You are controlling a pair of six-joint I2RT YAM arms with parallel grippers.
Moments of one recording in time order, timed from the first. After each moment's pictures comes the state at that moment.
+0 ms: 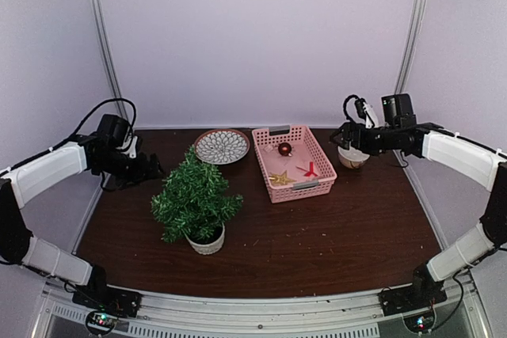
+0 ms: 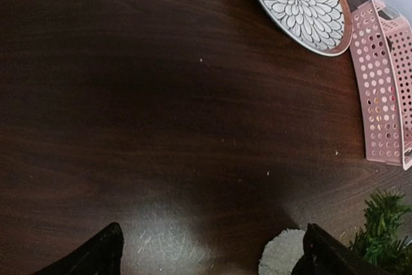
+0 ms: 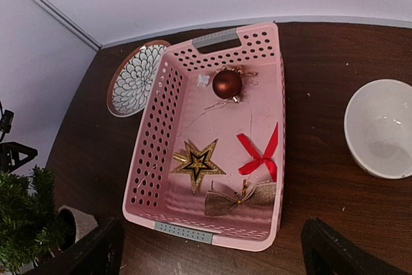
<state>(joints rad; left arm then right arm) -0.21 1.33 0.99 -0.63 0.18 -0.40 0.24 1.41 1.10 -0.29 -0.38 0.33</state>
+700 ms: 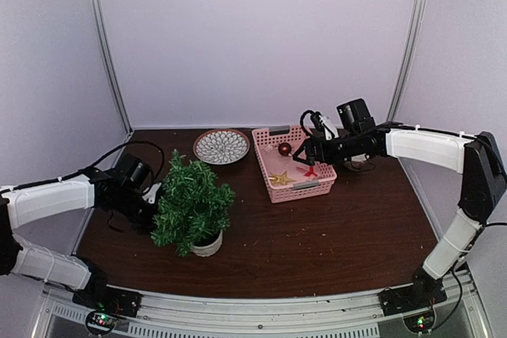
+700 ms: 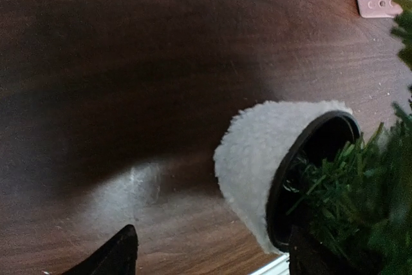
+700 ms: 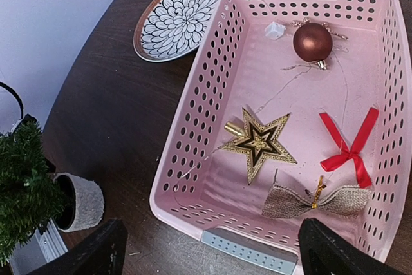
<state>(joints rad) -0.48 1.21 0.70 -0.63 0.35 -0.52 0.47 1.65 1.22 -0.30 -0.38 0.29</state>
